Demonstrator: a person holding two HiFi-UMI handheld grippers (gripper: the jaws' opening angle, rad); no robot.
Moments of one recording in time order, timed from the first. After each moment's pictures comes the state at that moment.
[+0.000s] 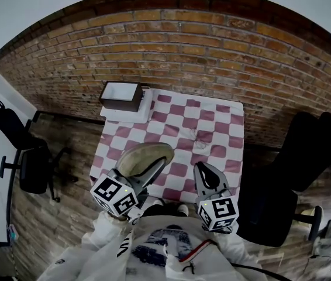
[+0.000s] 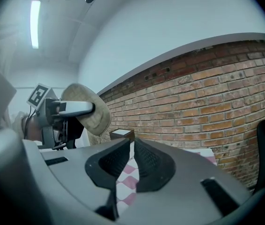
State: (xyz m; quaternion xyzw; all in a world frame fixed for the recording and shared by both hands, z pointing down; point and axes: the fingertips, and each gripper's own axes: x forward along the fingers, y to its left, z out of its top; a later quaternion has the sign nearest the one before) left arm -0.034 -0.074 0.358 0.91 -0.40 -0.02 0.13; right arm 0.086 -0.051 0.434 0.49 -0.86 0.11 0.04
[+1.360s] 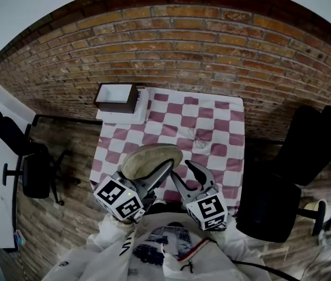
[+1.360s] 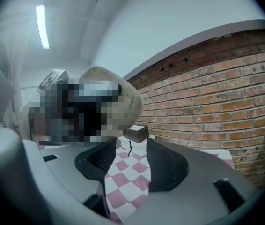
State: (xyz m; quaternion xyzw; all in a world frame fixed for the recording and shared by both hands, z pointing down) left arm -0.002 -0.090 0.356 0.92 -0.37 -0.04 0.16; right arm 0.036 -0.062 0.446 0.41 -0.90 0.11 0.07
